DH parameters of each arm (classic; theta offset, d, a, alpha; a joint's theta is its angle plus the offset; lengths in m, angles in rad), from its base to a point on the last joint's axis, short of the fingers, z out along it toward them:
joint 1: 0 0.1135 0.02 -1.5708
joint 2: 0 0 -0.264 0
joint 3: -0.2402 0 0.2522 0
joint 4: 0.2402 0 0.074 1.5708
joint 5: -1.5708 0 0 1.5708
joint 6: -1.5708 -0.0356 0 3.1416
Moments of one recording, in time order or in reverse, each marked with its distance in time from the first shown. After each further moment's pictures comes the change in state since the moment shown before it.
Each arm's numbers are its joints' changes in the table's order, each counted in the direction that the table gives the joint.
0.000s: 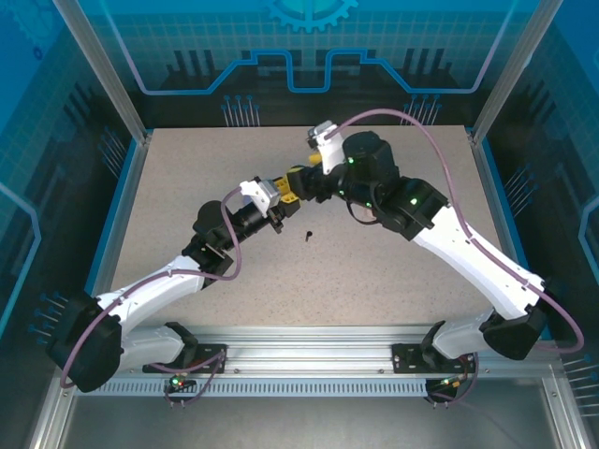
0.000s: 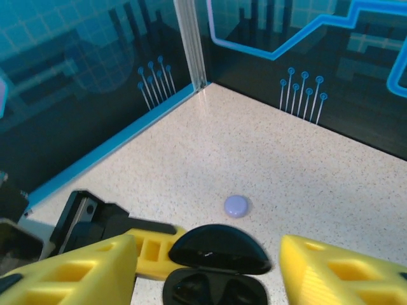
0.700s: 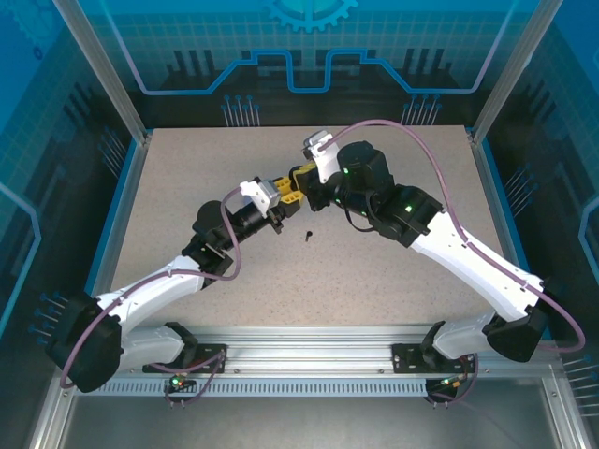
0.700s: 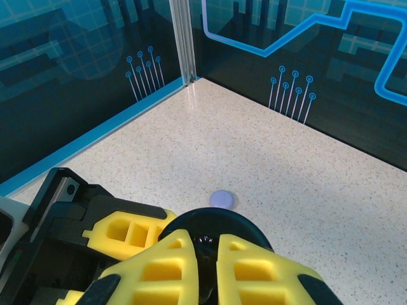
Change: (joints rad) left arm 0.002 -0.002 0.000 -0.002 -0.011 -0.001; right arm 0.050 -0.013 0.077 -0.039 -0.071 0.076
